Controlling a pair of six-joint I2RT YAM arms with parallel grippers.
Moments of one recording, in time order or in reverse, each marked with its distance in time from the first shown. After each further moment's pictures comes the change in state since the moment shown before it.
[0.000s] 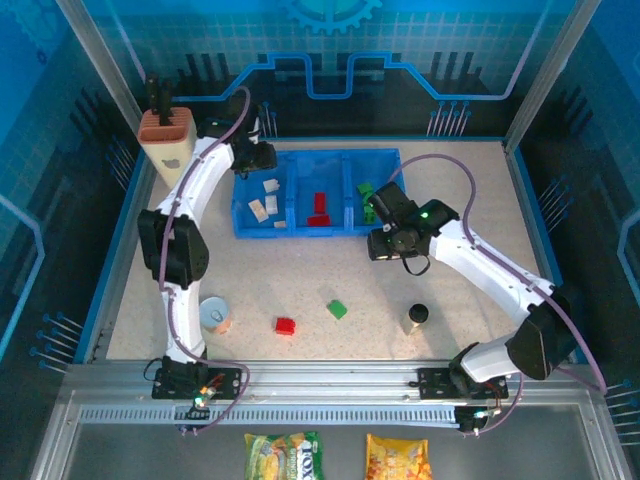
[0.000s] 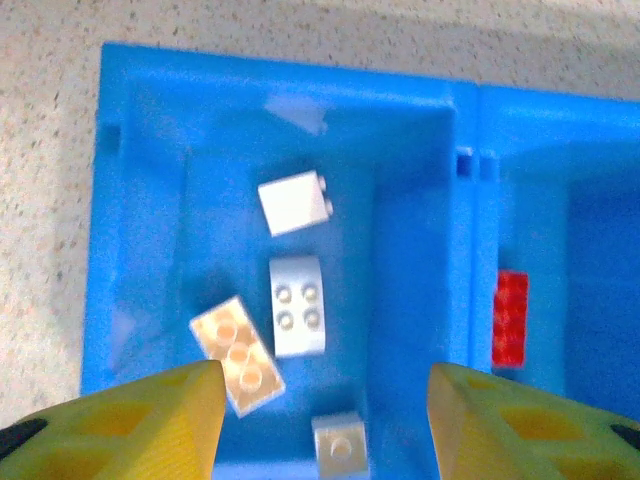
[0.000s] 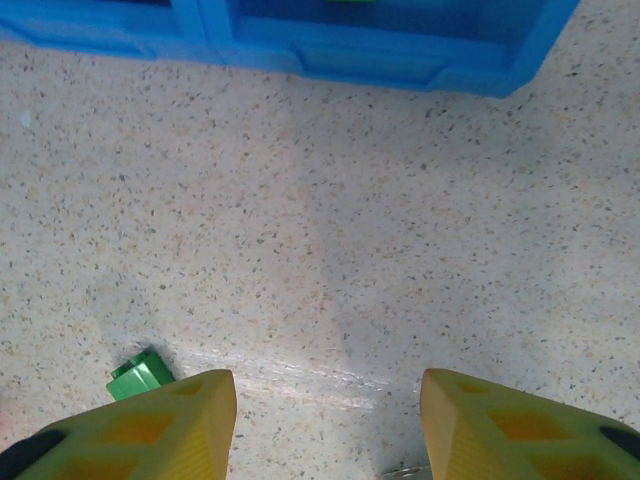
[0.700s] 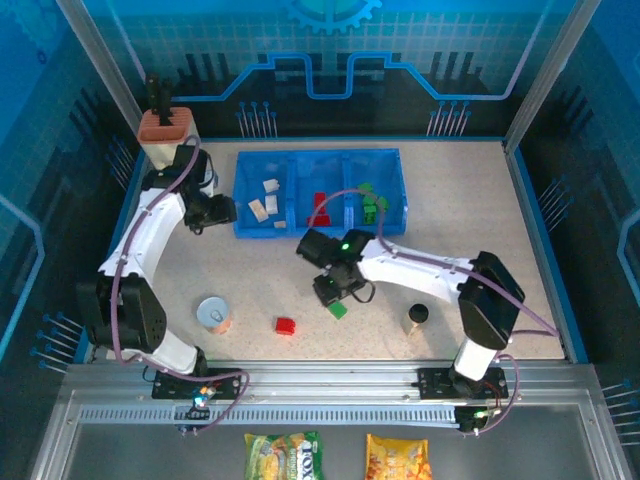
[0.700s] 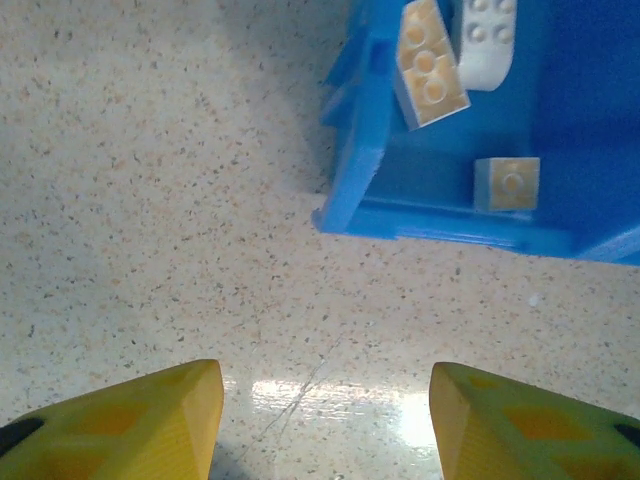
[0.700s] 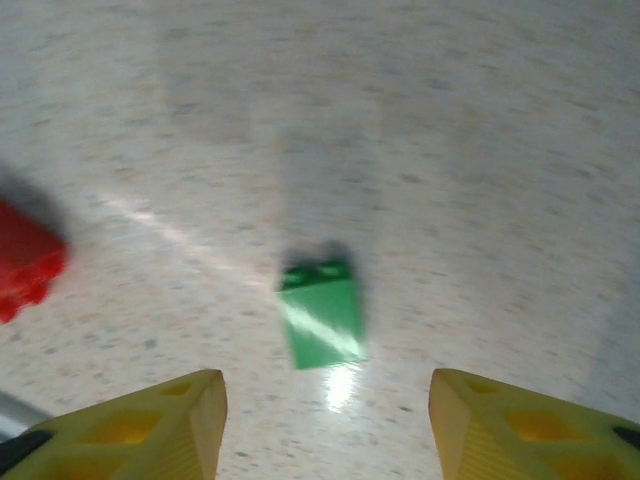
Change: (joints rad) left arm 0.171 -0.523 -0.707 0.031 0.077 0.080; right arm 0.392 0.311 0.082 0.050 -0.063 -0.041
